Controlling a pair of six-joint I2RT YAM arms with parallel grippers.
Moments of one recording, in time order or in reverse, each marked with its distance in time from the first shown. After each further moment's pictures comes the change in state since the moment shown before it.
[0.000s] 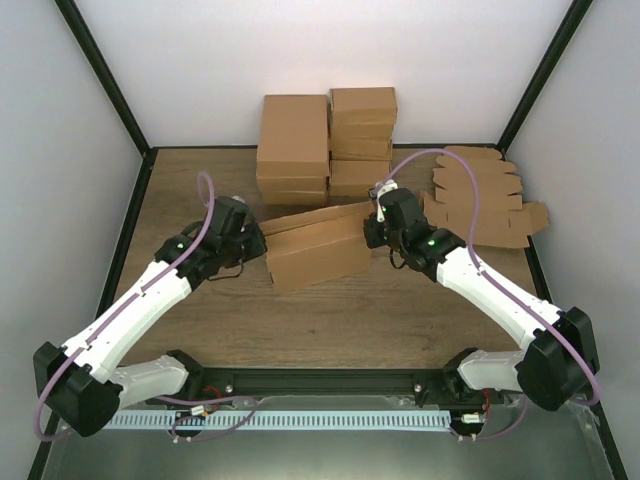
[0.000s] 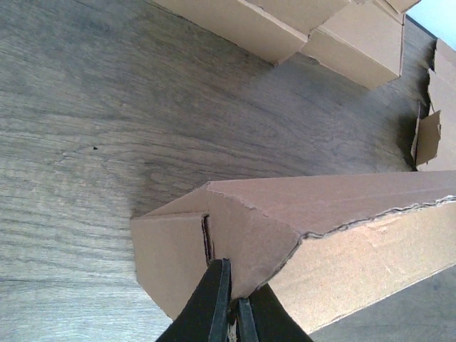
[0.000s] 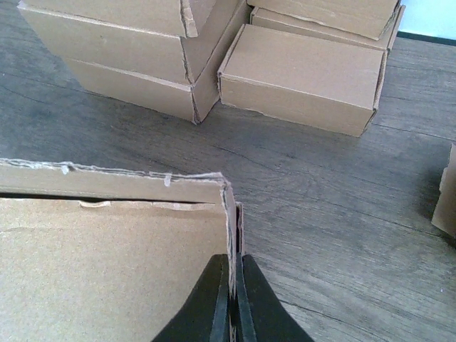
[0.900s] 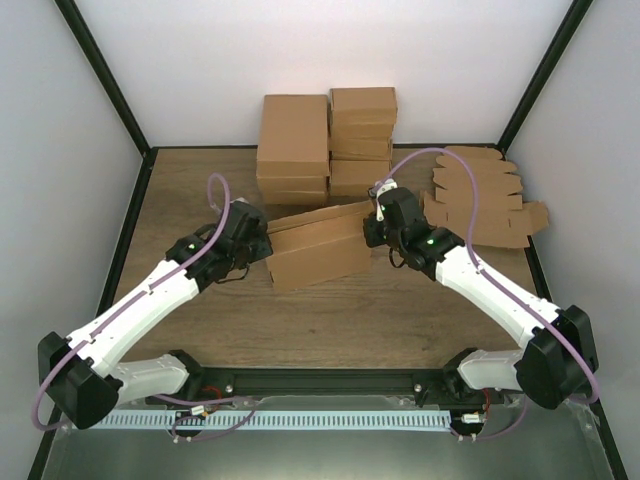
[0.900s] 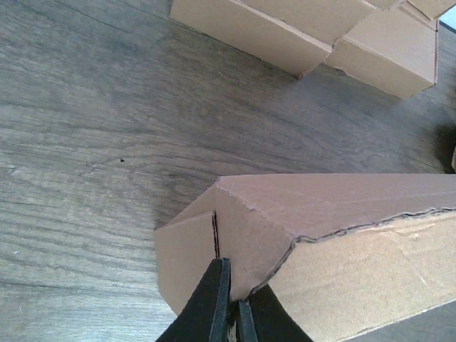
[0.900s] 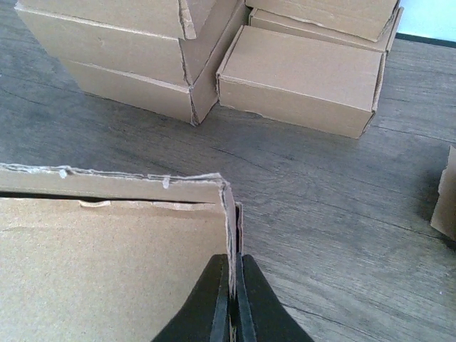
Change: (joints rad) left arm -0.090 0.031 0.011 -0.025 -0.167 -0.026; right arm 0.000 0.009 0.006 0.003 0.005 0.000
